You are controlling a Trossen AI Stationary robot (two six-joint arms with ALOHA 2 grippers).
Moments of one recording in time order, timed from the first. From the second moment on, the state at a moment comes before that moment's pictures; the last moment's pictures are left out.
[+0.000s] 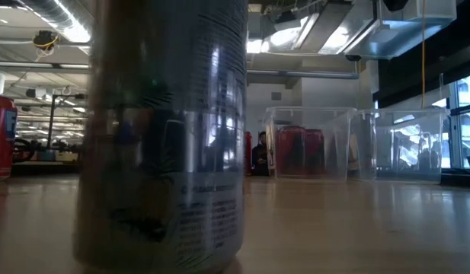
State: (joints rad) left arm -0.59 1.78 1.19 -0.06 -0.21 -0.24; right arm 0.68 1.23 0.82 0.11 0.65 0.47
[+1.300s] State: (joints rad) left arm -0.30 1.80 1.18 0.06 -0.23 -0.29; right arm 0.68 1.30 0.82 0.00 0.76 0.54
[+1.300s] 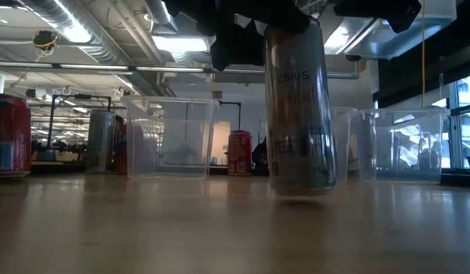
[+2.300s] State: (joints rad) left arm -0.40 1.58 1.04 -0.16 -0.37 -0.32; right arm 0.72 1.52 0.71 0.21 0.82 0.59
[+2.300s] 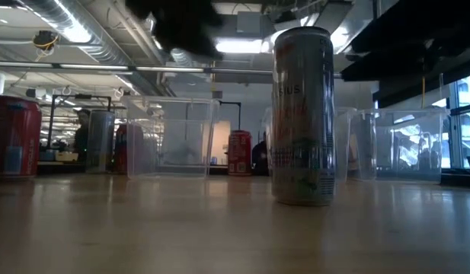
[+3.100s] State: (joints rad) left arm -0.31 1.67 0.86 0.28 -0.33 -0.29; right arm 0.67 1.61 0.71 0.36 0.79 0.55
